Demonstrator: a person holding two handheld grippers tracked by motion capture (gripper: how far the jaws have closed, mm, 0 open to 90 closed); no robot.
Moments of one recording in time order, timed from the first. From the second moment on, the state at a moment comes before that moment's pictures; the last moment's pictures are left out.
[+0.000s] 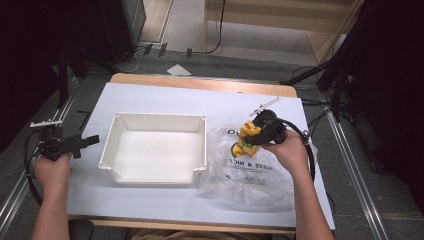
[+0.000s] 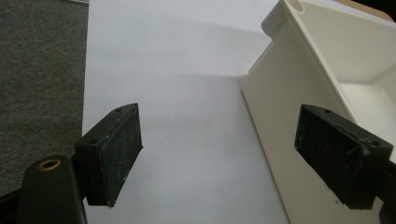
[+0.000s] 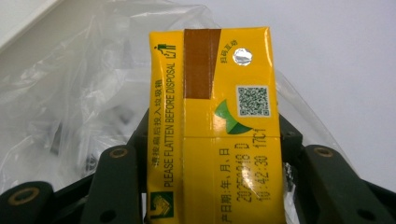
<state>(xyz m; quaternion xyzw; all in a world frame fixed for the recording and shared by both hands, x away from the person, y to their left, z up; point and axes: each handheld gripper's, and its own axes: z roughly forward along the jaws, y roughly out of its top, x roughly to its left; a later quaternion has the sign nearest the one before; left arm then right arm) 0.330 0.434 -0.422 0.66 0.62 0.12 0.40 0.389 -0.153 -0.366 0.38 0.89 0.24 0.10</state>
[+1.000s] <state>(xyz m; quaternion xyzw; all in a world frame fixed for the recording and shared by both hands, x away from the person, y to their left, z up) 0.329 0.436 -0.425 0.65 0.63 0.11 0.41 0.375 -0.133 -0.325 0.28 0.91 0.30 0.08</state>
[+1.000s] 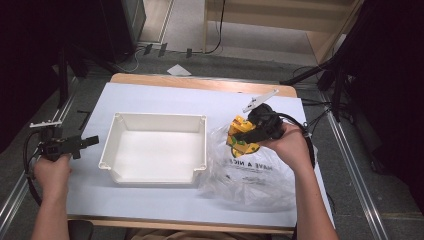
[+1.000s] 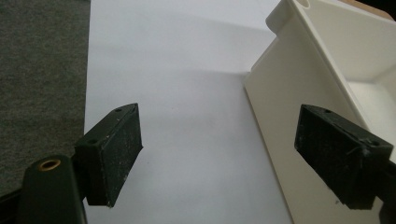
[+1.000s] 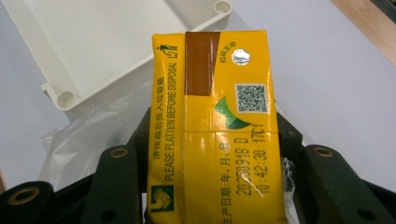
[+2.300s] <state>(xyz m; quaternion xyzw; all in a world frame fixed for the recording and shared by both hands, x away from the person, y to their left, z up) 0.317 0.442 -0.427 0.65 0.63 0.11 0.41 0.381 -0.074 -0.290 0.16 0.92 0.35 0.05</state>
